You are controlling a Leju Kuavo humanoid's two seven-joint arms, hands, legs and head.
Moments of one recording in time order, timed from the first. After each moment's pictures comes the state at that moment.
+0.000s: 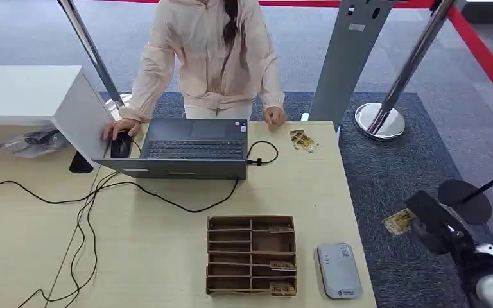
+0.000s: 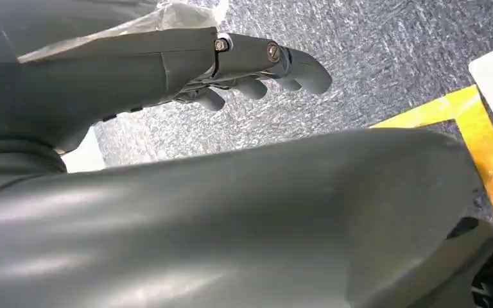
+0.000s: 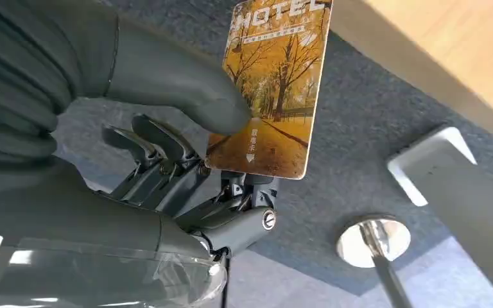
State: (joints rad) left arm -0.11 0.01 -0.75 -0.22 0.41 0.14 0.19; right arm 0.18 -0.76 0.04 -1.61 0.10 0.06 0.43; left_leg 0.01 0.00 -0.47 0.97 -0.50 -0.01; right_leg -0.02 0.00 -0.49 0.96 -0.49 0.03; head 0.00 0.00
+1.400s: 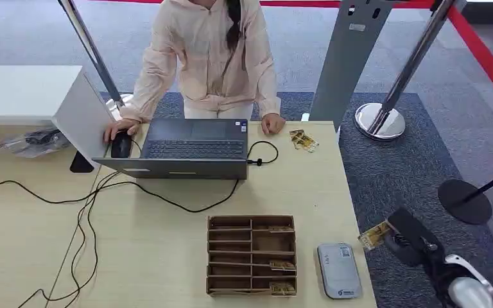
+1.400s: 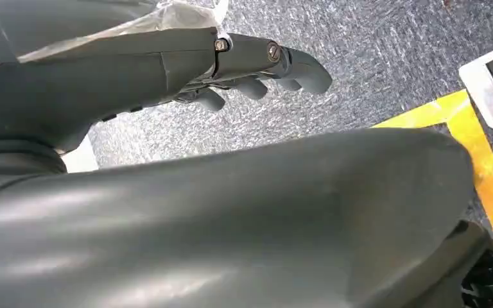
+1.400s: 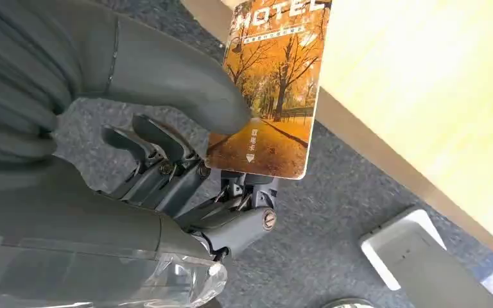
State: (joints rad) left arm -0.11 0.03 -0.77 -0.22 0.42 0.13 0.17; right arm 0.08 -0.68 0.20 -1.36 -0.01 0.11 0.17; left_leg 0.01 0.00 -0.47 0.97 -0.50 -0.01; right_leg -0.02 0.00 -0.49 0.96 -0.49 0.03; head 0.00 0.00
